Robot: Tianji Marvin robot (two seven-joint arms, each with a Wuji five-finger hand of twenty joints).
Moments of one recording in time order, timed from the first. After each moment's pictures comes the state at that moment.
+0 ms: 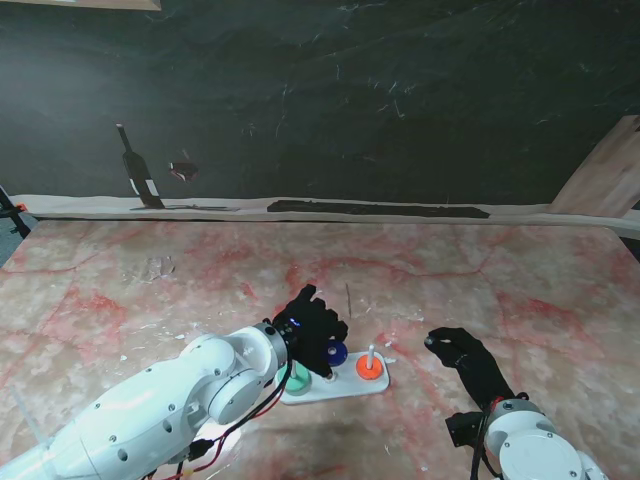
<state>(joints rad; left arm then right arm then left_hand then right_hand) 1.12 -1.06 -0.59 -1.60 0.99 0.09 -0.24 -2.01 -1.20 1.50 -2.03 -0.04 0.41 -0.13 0.63 -0.60 0.46 -0.08 0.42 0.05 0.62 0.53 0.49 0.10 0.46 0.66 0.26 0.18 0.60 0.74 -0.07 0.18 0.29 0.57 0.44 -0.46 0.68 -0.12 0.37 0.01 0.69 0.39 0.34 0.16 0.79 0.38 0.30 0.14 0.64 0.39 -0.14 0.42 0.77 0.13</state>
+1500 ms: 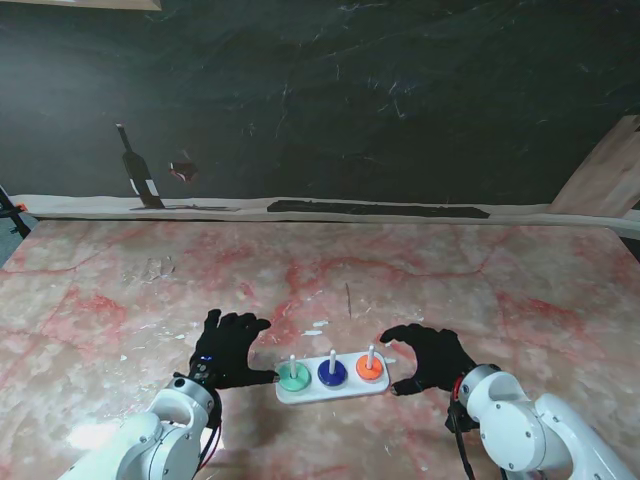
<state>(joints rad) 1.67 -1.08 -1.08 -1.69 0.95 0.15 0.11 -1.74 -1.05 1.35 -1.78 -0.71 0.04 0.29 0.66 -0.49 0.24 -0.07 0.22 0.16 0.45 0.38 0.27 0.15 0.34 0.43 0.15 0.20 0.42 0.57 -0.08 0.19 0.13 0.55 0.42 -0.96 1.00 -0.15 0.17 -0.08 0.70 0.39 0.21 0.02 0.71 0.33 0.15 0.06 0.52 0.34 -0.15 0.32 0.46 0.38</state>
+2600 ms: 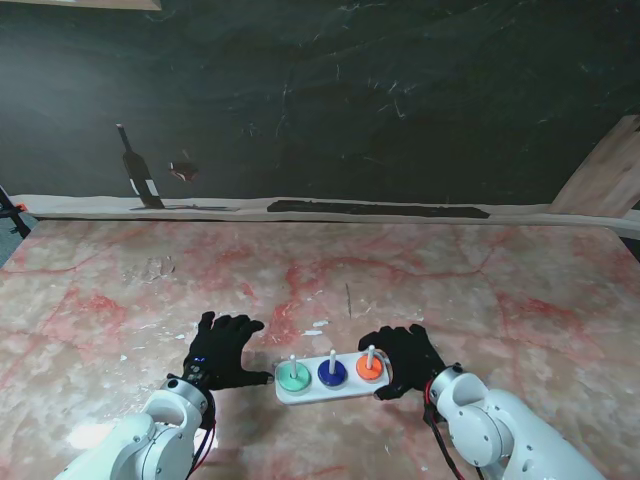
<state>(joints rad) 1.68 -1.08 -1.11 -1.67 0.94 0.13 0.11 -1.52 -1.06 1.10 -1.42 -0.83 -0.14 0.01 0.66 -0.49 0.22 -0.07 0.21 0.16 0.45 0.37 0.27 0.15 0.33 0.42 0.15 0.20 0.42 0.57 -0.08 0.19 0.12 0.53 0.35 -1.07 1.11 -0.19 0.17 -0.14 0.80 0.52 0.20 -0.03 1.02 0.46 0.14 0.02 0.82 0.46 -0.14 0.33 0.49 0.42</state>
